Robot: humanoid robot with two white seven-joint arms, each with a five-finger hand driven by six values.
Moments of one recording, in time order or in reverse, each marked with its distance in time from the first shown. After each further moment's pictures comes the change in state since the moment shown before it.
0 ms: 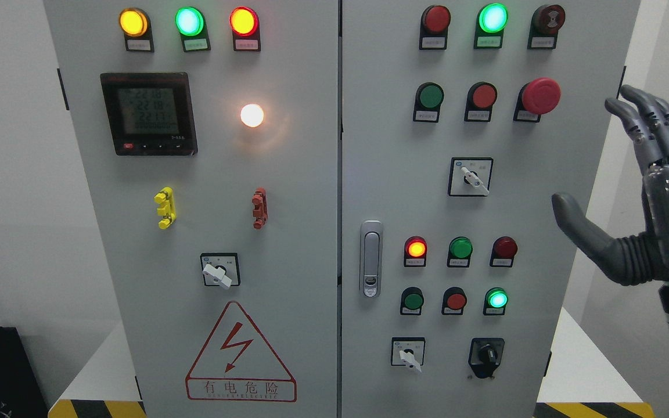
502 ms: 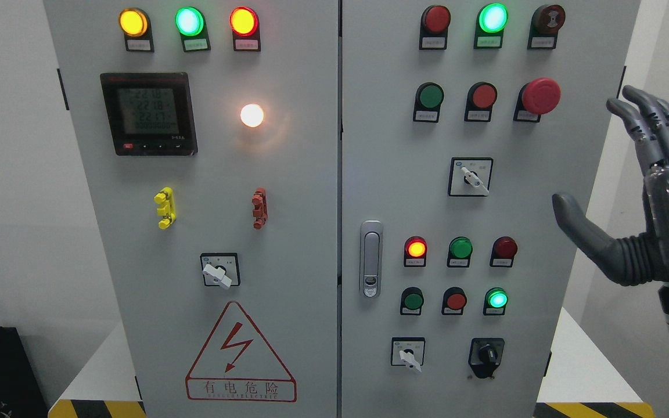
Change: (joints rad) left arm 0.000 0.000 0.000 0.000 0.000 0.000 0.002; right arm 0.000 0.010 -0.004 -0.001 0.000 0.000 0.000
